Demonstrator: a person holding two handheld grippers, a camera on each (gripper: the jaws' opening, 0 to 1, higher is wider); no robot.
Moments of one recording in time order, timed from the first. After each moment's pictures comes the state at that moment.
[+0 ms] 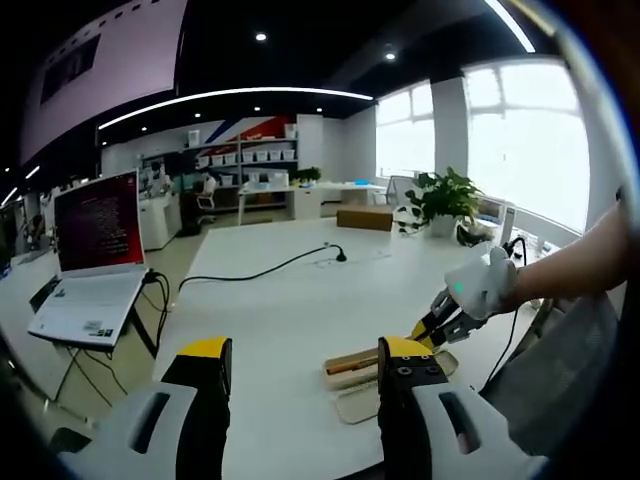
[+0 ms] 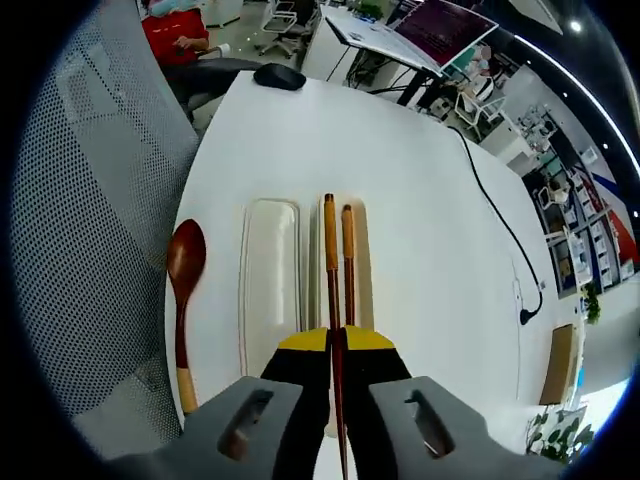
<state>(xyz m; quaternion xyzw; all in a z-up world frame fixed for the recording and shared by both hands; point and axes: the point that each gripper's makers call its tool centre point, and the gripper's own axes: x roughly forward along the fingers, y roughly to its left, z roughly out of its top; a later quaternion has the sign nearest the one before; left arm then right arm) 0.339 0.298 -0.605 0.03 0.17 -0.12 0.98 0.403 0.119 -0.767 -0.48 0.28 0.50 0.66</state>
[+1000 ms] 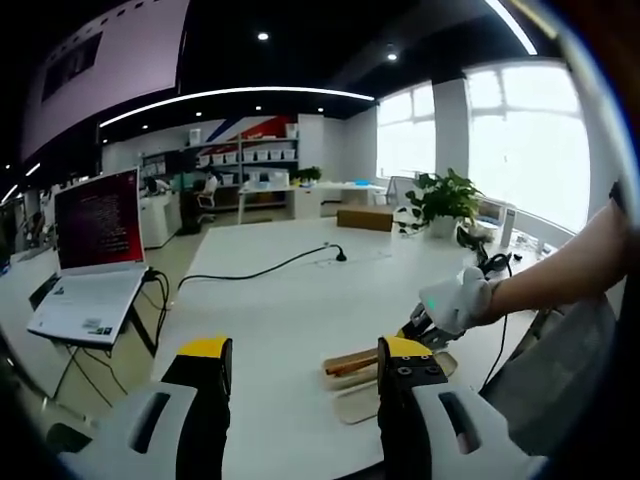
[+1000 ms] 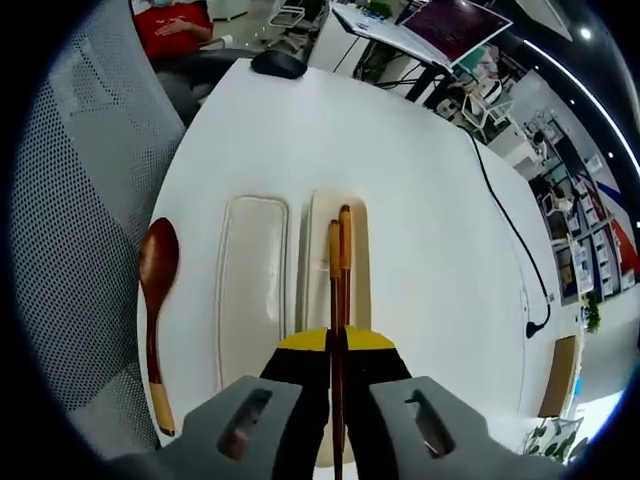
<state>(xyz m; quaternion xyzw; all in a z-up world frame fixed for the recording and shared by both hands) 0.340 0.297 -0.606 0.03 0.17 -0.12 0.98 0.418 0.135 -0.793 -0.48 0.29 0.51 0.65</state>
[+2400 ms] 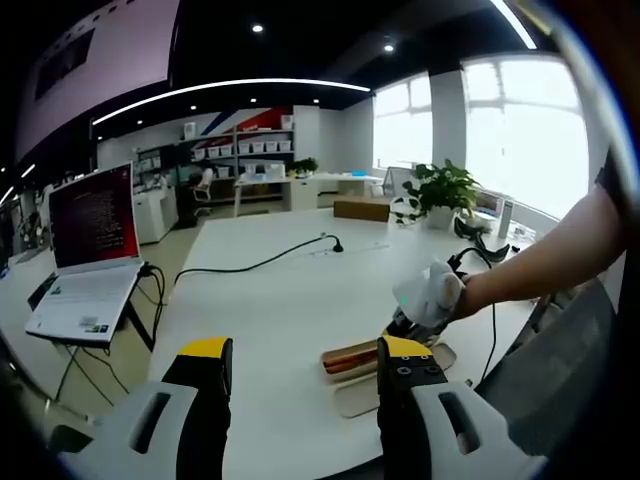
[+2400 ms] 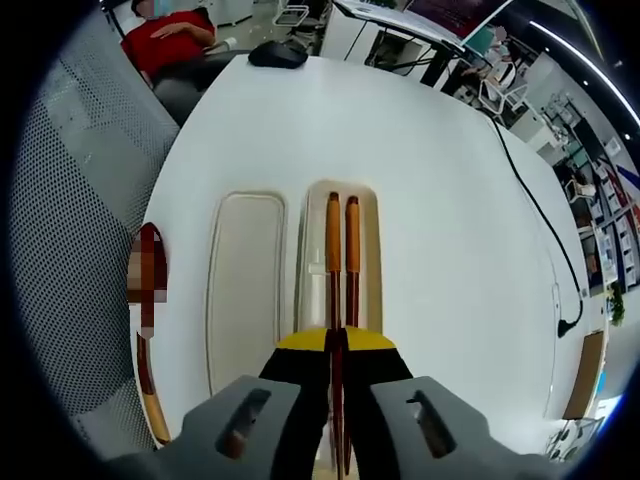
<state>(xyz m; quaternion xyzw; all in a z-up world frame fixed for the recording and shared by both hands) 0.341 0.294 -0.613 0.04 0.19 -0.13 0.97 0.425 0.143 -0.816 -0.45 0.33 0.54 0.63</state>
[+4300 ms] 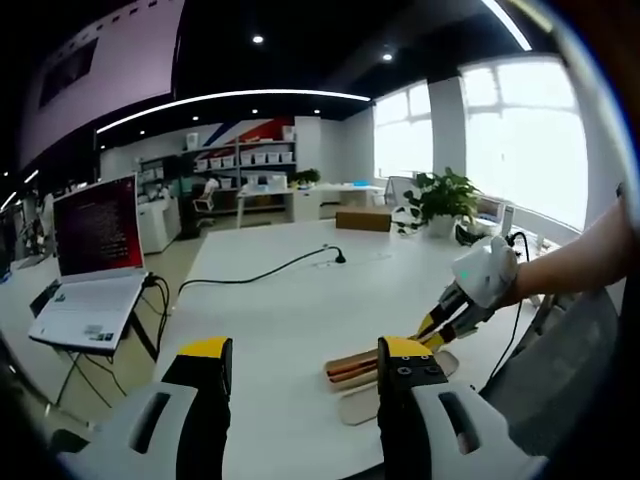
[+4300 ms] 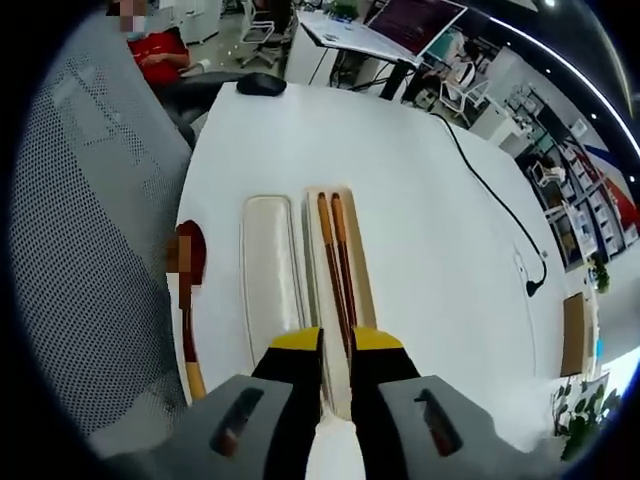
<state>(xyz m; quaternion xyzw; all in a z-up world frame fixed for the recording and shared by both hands) 0.339 0.297 -0.604 0.04 0.17 -0.13 0.98 0.396 0.095 -0.762 -0.42 0.31 0.49 0.70</state>
